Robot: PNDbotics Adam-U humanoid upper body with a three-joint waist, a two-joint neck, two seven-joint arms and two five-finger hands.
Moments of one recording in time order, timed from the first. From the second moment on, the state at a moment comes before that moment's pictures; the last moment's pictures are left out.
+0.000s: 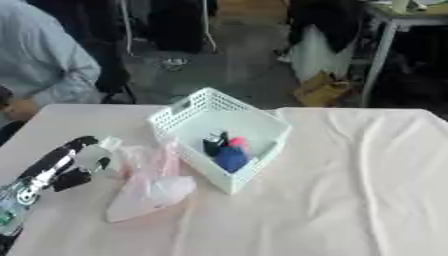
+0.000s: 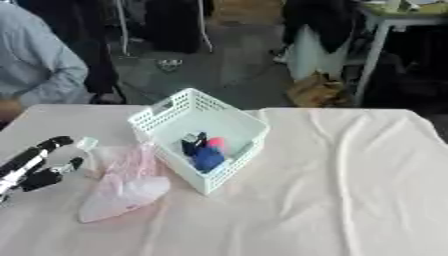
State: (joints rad) left arm -0.32 0.64 -0.11 -1.01 -0.46 -0.20 0.03; right arm -0.53 -0.22 -0.08 -1.98 -0.04 -0.37 -0.47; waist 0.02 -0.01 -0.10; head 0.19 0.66
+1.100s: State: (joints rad) left arm -0.31 0.60 -0.15 -1.04 -0.43 0.09 0.25; right arm -0.53 -0.21 -0.08 -1.98 -0.04 -0.37 -0.47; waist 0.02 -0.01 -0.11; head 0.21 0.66
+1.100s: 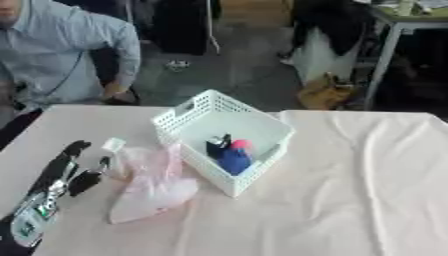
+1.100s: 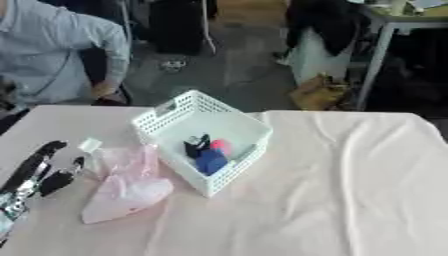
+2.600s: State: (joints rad) left arm -0.35 0.54 -0.17 -1.03 -0.41 0.19 0.15; right arm -0.53 -0.20 -0.08 -1.98 -0.05 -0.36 -0.46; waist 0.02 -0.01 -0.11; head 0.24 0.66
